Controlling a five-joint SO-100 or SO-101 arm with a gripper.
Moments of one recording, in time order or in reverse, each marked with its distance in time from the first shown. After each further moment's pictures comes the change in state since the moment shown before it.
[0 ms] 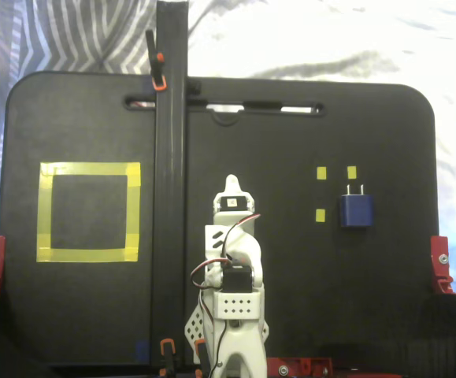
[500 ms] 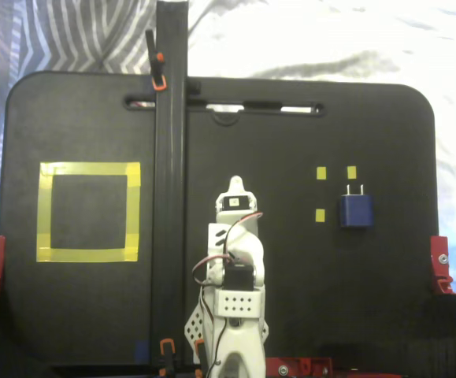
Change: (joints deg) arm 3.0 -7.9 -5.4 -0.4 -6.7
